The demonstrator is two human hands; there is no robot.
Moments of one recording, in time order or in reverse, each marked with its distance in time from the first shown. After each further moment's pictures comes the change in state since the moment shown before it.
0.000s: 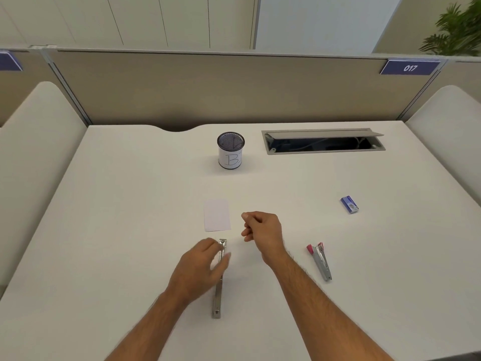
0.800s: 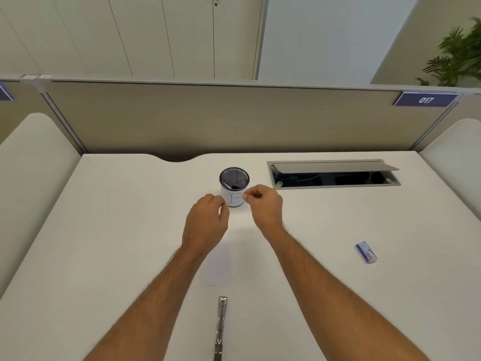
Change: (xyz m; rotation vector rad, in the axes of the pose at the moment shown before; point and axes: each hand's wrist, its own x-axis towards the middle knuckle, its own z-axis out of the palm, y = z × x) left_hand 0.210 -0.012 -0.033 0.079 0.212 -0.227; right_hand 0.147 -0.107 0.030 -0.267 0.152 -0.297
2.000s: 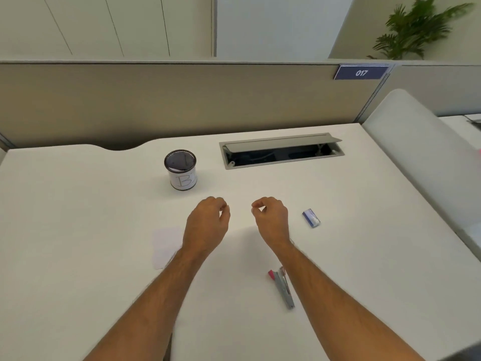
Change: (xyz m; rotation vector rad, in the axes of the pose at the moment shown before) left_hand -0.048 0.089 0.070 -0.069 -0.206 0.009; right_hand -0.043 0.102 -0.126 -0.286 0.090 0.003
